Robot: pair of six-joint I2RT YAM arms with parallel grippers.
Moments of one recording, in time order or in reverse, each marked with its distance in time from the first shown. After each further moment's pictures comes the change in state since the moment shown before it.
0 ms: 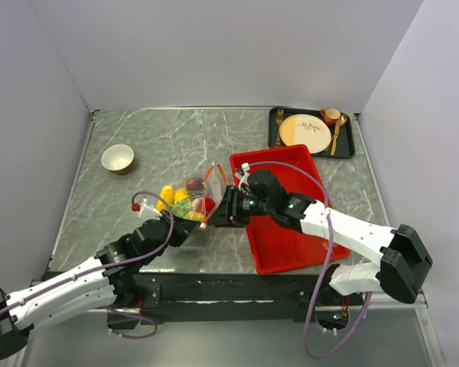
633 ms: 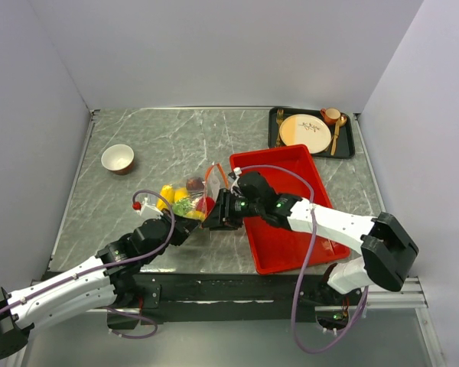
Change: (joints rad) left arm 0.000 0.014 0.000 0.039 0.004 0.024; right arm 0.021 0.116 0.002 0.075 -0.015 0.035
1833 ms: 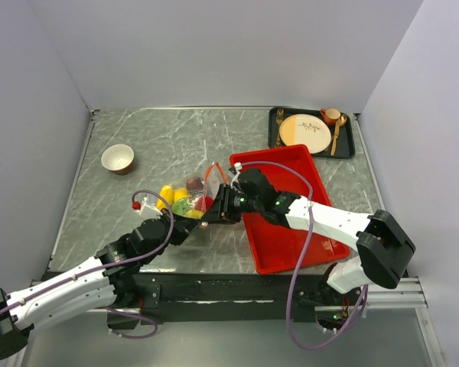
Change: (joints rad) left arm 0.000 -0.012 0.000 0.004 0.002 0.003; right arm -0.026 0.034 0.006 0.071 0.018 -0.003
